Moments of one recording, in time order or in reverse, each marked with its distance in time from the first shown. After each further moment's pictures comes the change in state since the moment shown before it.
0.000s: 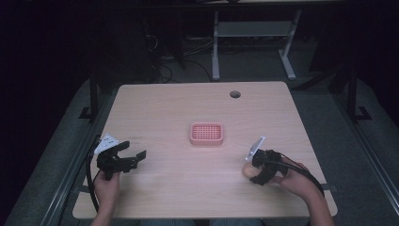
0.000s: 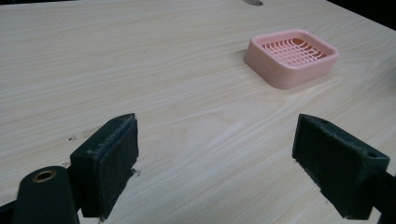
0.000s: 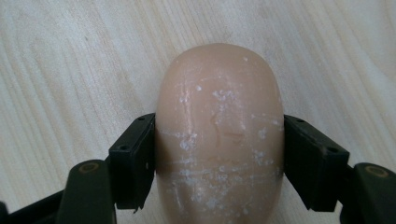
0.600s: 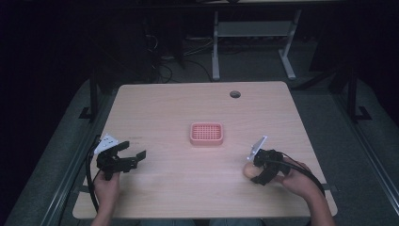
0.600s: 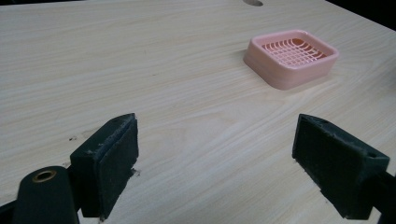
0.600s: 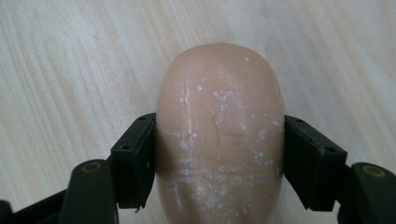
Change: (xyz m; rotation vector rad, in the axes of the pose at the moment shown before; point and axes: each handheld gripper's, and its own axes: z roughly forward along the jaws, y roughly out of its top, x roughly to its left) left arm 0.001 0.000 -0.001 -0.001 0.000 0.002; right arm -0.002 -0.003 -0.006 -0.020 0.012 -0.002
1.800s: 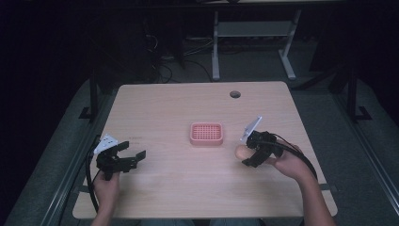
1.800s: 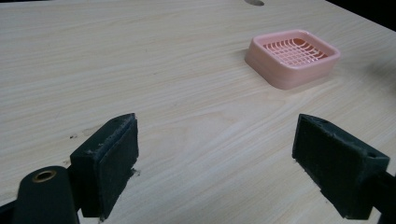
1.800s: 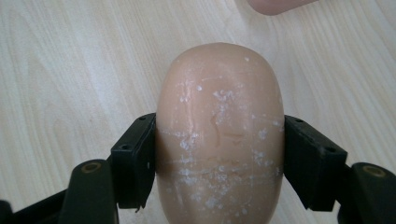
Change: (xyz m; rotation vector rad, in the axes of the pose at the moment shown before) left arm 0.001 -0.001 0.000 0.001 0.003 -0.014; right arm -0.021 0.047 -0.029 -0.075 -0.018 -0.029
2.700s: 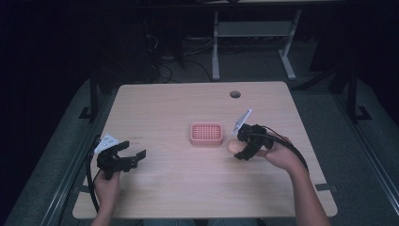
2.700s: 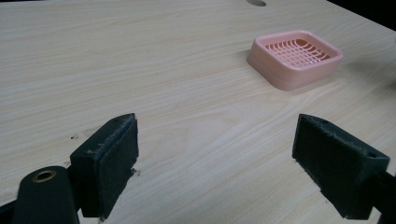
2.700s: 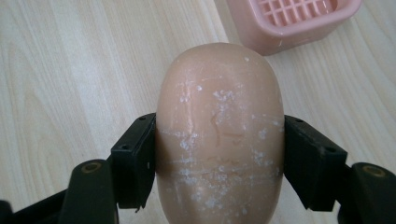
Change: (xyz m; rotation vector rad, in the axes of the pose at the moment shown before) left arm 0.001 0.001 0.001 -0.003 0.004 -0.003; right arm -0.011 0.030 0.005 -0.012 0.022 -0.037
